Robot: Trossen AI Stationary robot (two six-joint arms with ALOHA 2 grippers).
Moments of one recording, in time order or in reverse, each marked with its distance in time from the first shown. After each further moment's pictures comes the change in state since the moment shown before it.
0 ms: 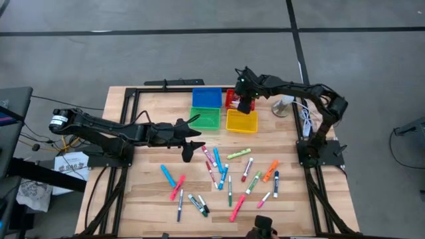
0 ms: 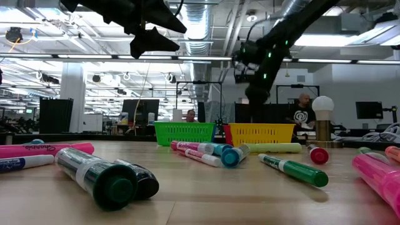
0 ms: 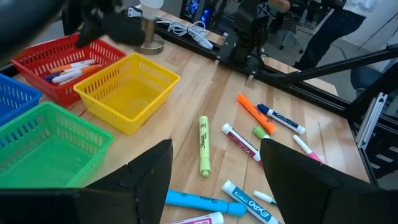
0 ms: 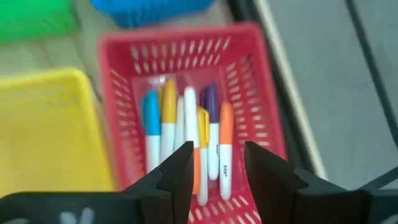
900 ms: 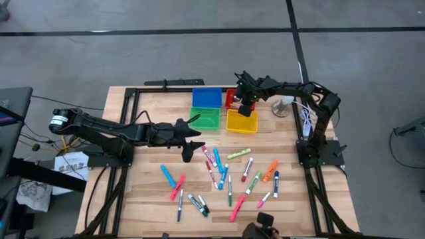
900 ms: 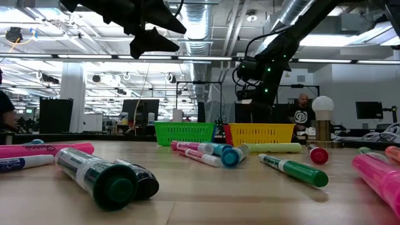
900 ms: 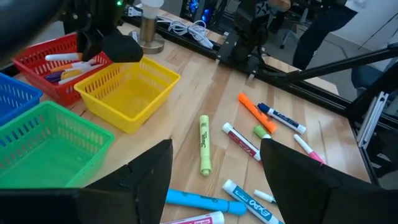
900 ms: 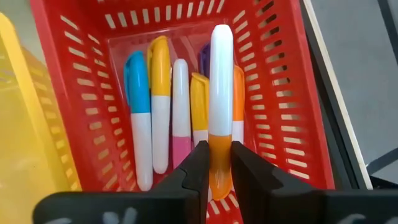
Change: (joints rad) left arm 0.000 0.000 0.000 -0.006 0.000 0.000; right arm -0.040 0.103 -0.043 0.033 0.010 0.025
